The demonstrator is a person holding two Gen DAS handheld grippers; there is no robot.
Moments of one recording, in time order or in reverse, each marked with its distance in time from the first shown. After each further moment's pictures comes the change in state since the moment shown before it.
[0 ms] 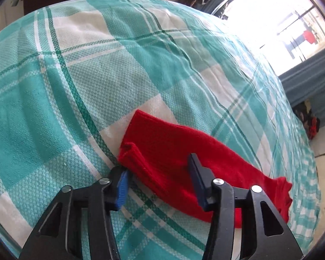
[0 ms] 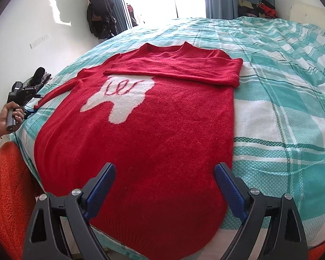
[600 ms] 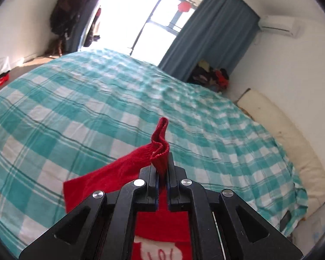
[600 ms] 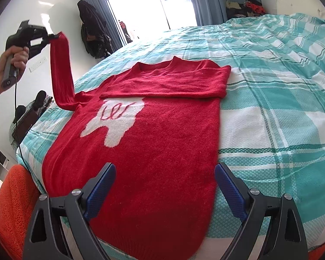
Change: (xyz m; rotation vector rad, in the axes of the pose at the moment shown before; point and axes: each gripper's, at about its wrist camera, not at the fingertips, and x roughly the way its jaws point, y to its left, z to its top) left arm -0.154 -0.382 -0.128 0.636 -0.094 -0.571; right arm -0.016 -0.026 0.007 0.119 -0.097 0.042
